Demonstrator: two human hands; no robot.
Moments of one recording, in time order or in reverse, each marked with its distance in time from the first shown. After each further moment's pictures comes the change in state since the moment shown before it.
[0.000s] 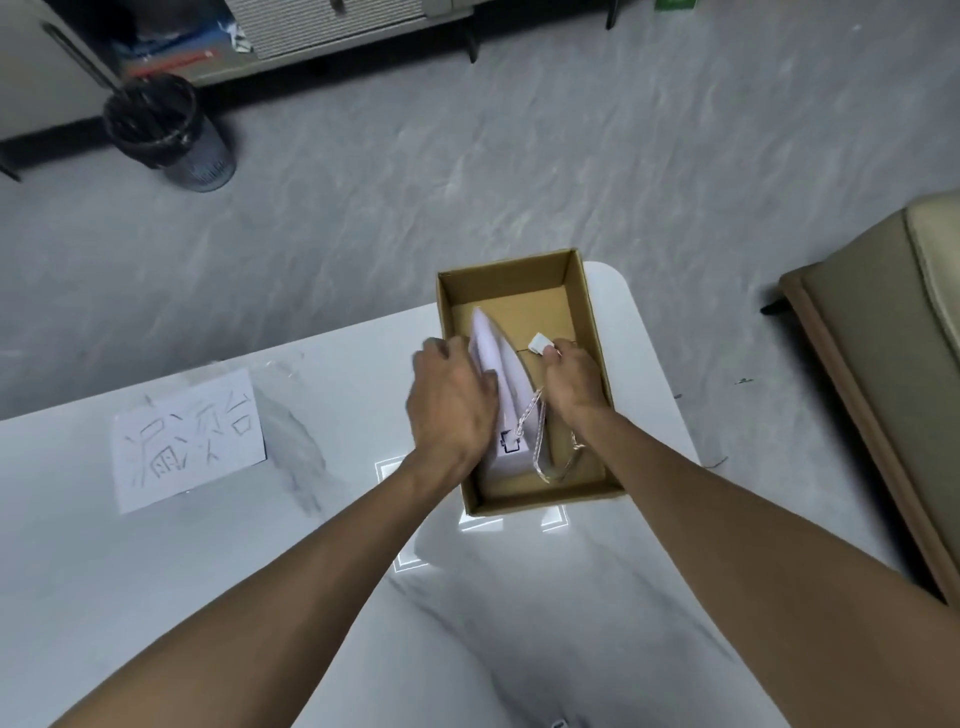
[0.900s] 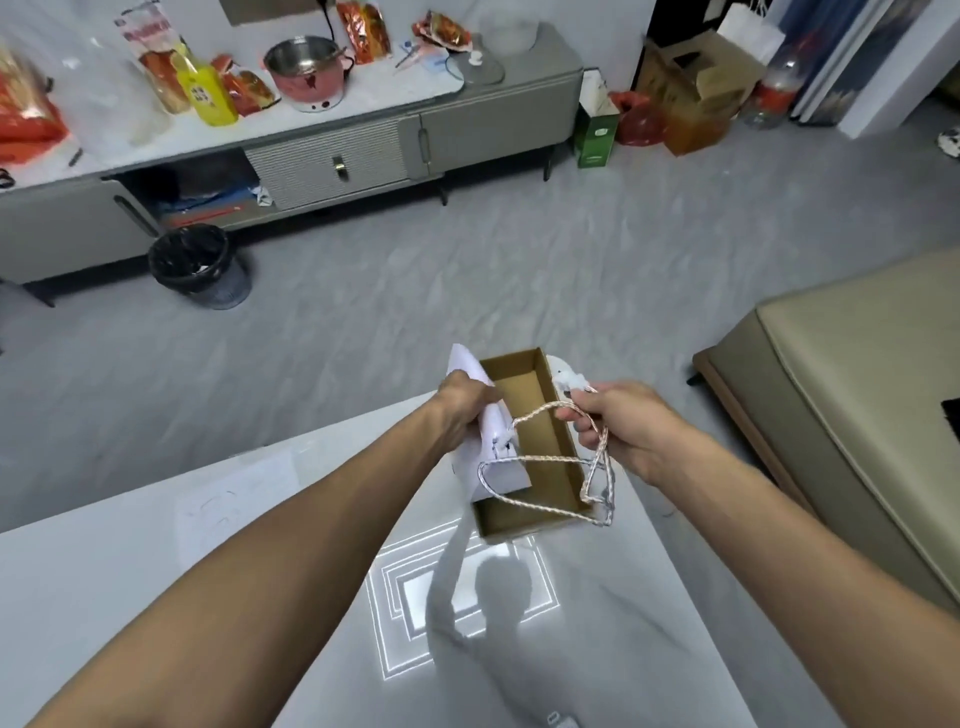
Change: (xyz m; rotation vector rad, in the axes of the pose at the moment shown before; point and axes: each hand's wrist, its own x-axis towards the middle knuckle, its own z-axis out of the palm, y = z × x) left_hand -0.028 0.072 -0.150 -0.745 -0.387 -0.263; right_hand -0.168 -0.110 -0.200 0.827 -0.158 0.288
